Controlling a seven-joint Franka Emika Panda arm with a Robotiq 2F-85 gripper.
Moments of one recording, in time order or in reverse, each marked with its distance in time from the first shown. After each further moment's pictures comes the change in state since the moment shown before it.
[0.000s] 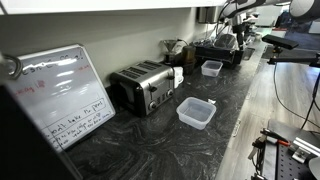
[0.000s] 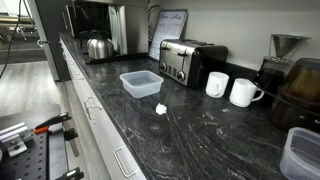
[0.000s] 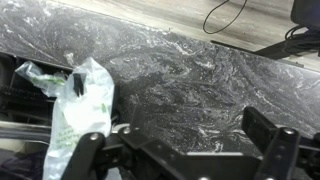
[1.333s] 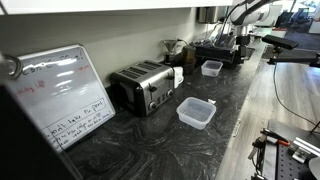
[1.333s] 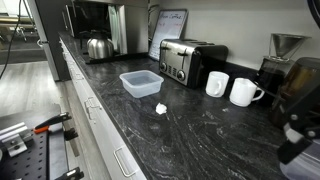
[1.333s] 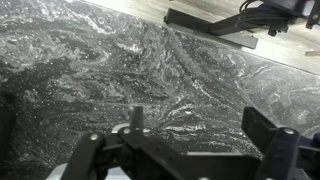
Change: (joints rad) arm 0.028 -0.307 -0.026 -0.634 0.219 0.265 -0.038
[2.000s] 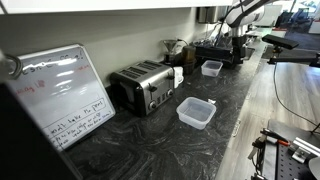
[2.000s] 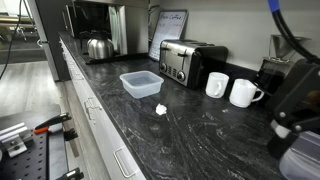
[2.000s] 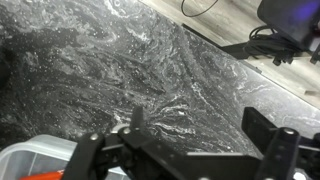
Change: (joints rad) arm 0.076 -0.020 -0.016 -0.037 -0.086 0.035 -0.132
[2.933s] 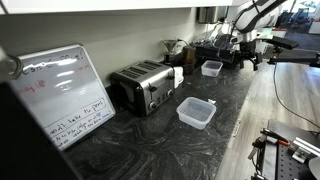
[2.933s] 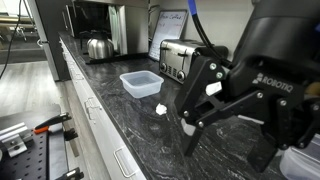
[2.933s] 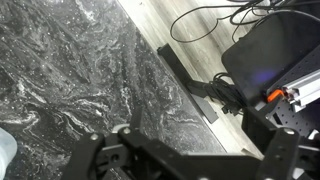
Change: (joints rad) arm 0.124 -0.276 -0.070 -0.420 -0.094 0.121 -0.335
